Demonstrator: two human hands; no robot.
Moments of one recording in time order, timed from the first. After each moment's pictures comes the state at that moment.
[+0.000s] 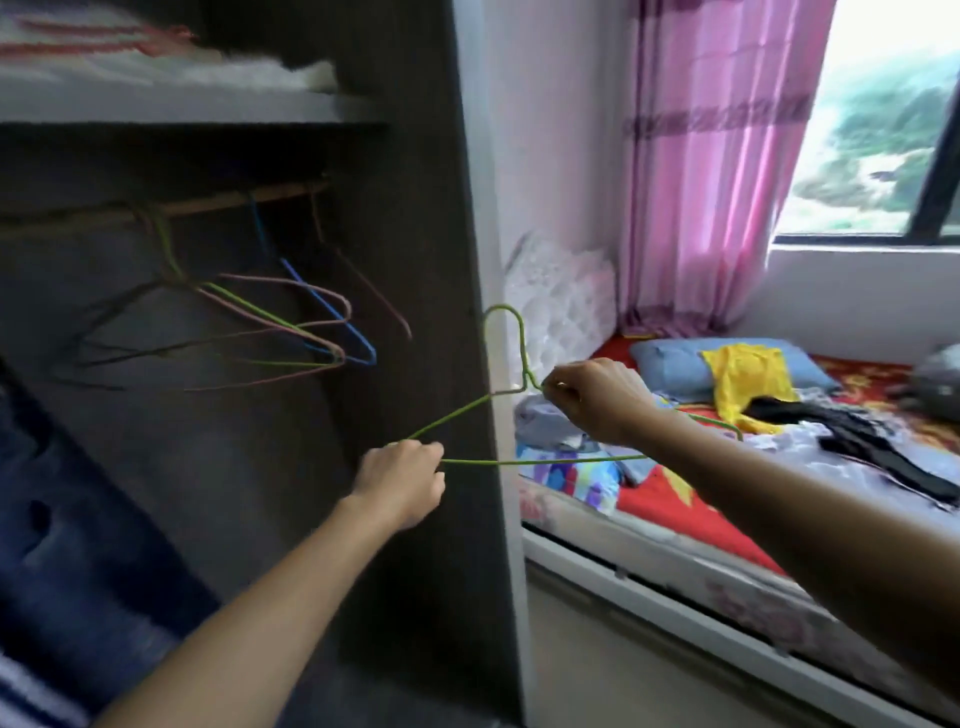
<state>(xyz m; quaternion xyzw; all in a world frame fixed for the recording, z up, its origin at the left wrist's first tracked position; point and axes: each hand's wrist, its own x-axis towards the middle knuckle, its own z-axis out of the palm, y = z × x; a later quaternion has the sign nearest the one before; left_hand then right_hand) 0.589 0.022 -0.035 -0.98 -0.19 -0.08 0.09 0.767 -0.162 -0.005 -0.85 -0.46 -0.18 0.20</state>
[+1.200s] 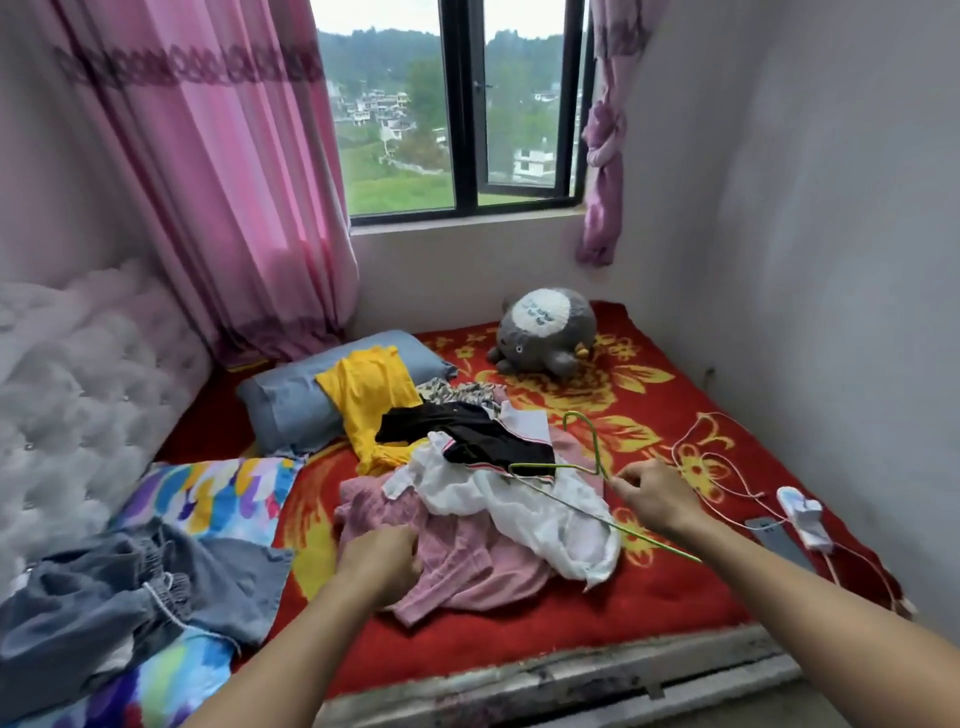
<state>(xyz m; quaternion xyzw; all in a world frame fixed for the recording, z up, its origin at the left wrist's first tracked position) 1.256 -0.350 -0.194 -0.98 0.14 0.12 -0.01 1.231 -0.689 -0.183 -0.95 0.17 -0.02 0.27</state>
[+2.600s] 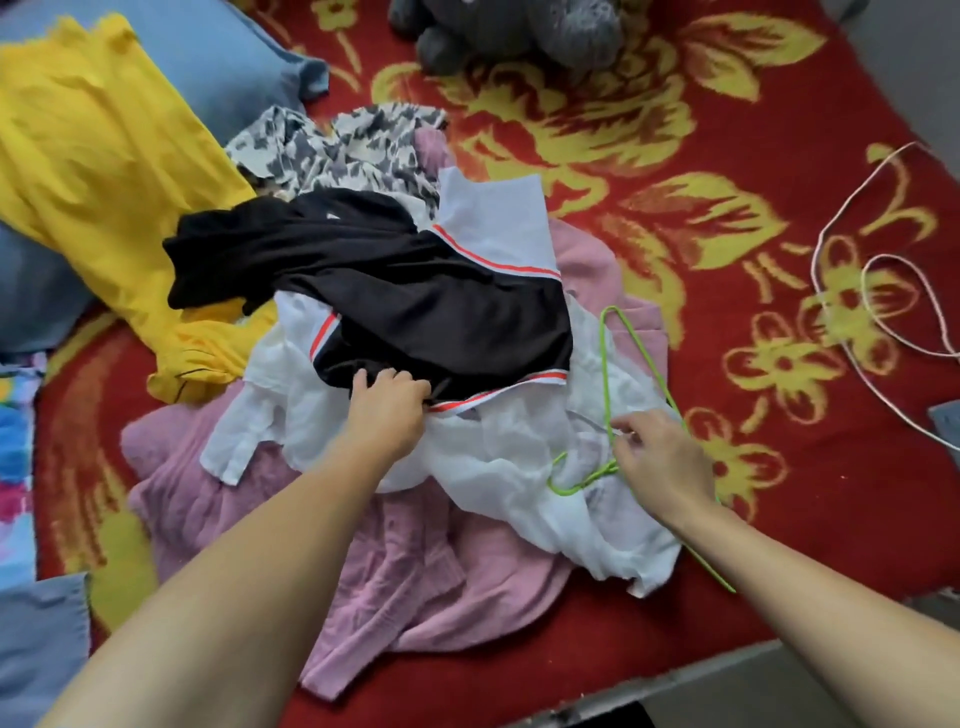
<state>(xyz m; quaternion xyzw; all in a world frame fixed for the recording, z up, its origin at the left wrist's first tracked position) 1.722 -0.519 -0.590 -0.94 0.23 0.23 0.06 1.552 -0.780 -0.590 -0.93 0.25 0.09 0.24</state>
